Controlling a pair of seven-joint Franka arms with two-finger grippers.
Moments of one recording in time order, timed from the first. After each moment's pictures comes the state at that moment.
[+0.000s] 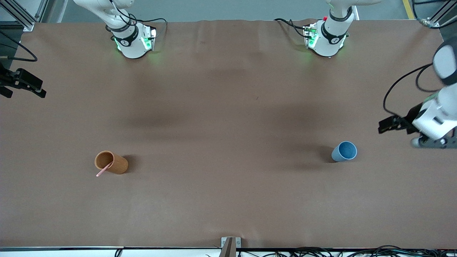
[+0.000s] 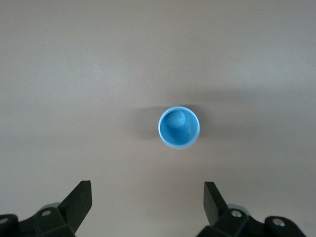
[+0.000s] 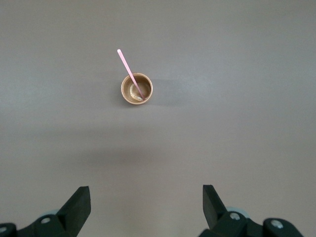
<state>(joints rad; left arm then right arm) 0.00 0.23 0.01 -1.69 -0.01 1.91 0.04 -0.05 -0.02 0.00 -1.54 -0.01 1.56 -0.05</state>
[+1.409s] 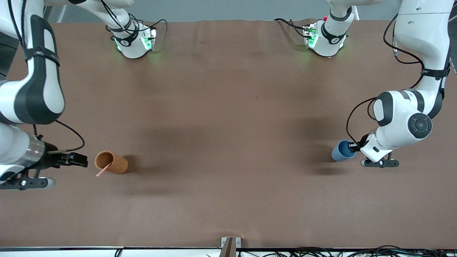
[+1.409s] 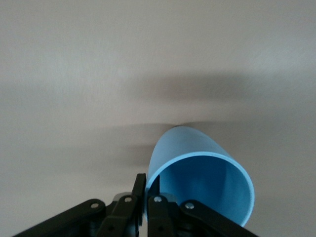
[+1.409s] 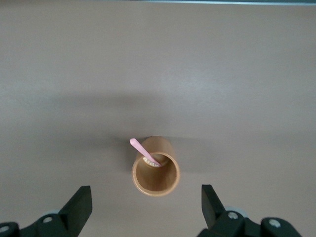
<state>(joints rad) -0.01 0.44 -0.01 -1.88 -0.04 2.29 0.03 0.02 0.56 0.01 -1.19 -0.01 1.75 0.00</state>
